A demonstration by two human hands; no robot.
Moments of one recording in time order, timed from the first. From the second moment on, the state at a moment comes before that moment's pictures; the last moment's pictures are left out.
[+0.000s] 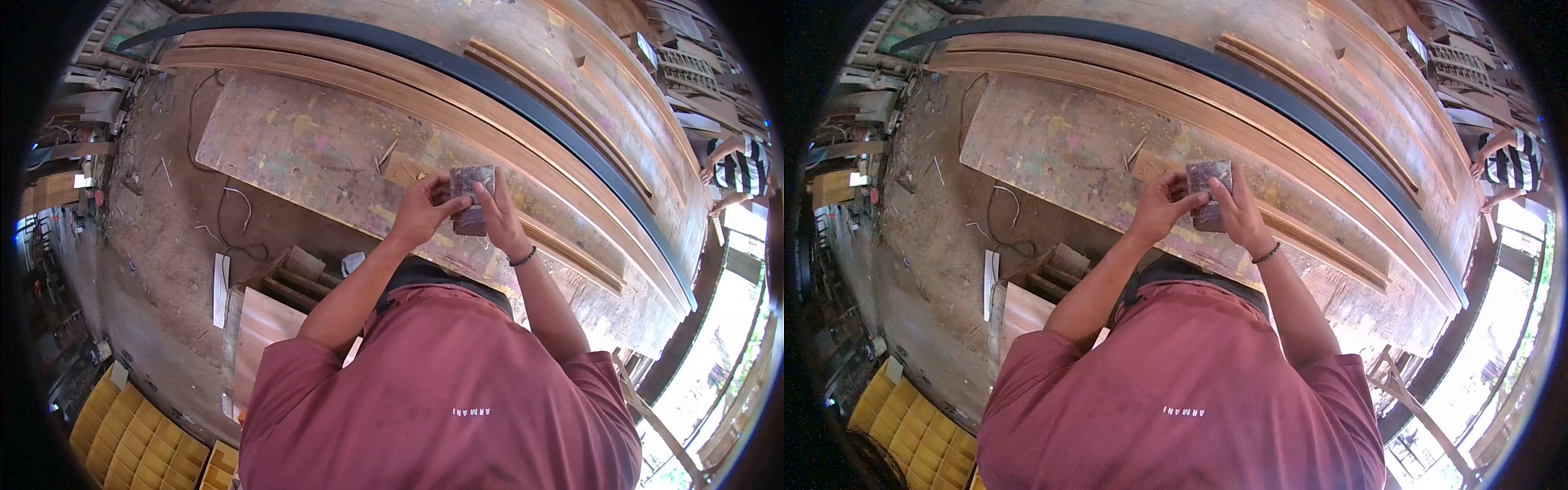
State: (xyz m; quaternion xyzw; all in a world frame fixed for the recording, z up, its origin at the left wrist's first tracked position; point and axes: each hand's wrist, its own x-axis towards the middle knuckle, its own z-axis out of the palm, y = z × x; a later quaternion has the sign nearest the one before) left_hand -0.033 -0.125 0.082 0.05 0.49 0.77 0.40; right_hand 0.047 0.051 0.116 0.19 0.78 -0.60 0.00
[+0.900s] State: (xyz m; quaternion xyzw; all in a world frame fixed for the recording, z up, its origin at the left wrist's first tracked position) left_hand -0.045 -0.130 0.100 0.16 0.43 0.78 0.44; right_hand 0.066 0.081 0.194 0.00 0.80 -0.58 0.14
